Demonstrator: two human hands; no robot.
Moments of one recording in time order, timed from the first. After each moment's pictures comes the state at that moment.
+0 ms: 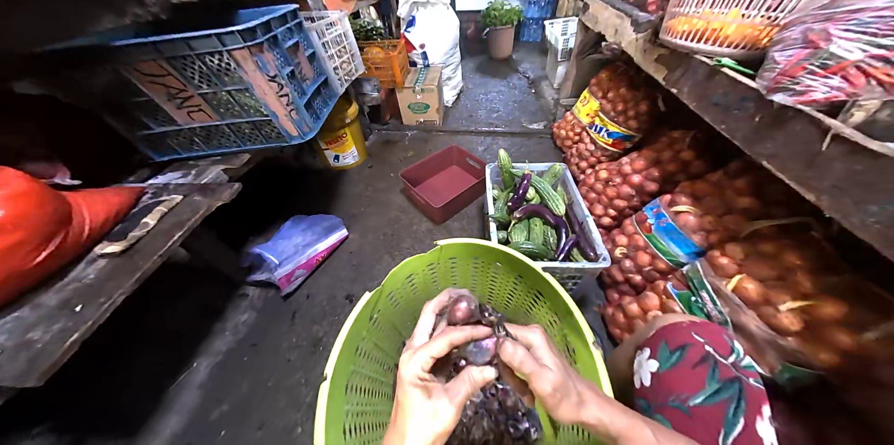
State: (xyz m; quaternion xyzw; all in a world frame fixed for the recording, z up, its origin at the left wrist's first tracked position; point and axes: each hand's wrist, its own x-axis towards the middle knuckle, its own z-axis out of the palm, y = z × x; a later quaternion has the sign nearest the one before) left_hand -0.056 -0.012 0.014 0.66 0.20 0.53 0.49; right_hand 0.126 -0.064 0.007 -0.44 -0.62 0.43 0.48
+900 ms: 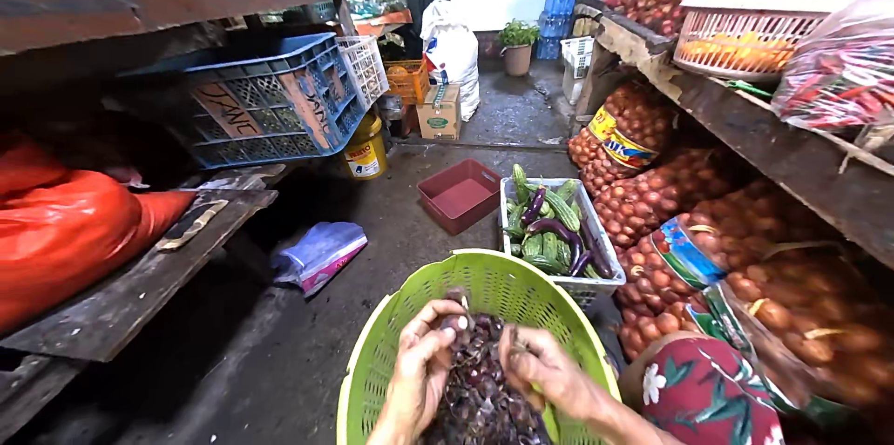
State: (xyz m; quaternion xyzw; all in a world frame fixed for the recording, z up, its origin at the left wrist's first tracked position) left_hand -0.069 0.005 0.018 0.45 0.21 0.52 0.70; right_hand 0.126 -0.061 0.017 -0.36 -0.62 0.49 0.49
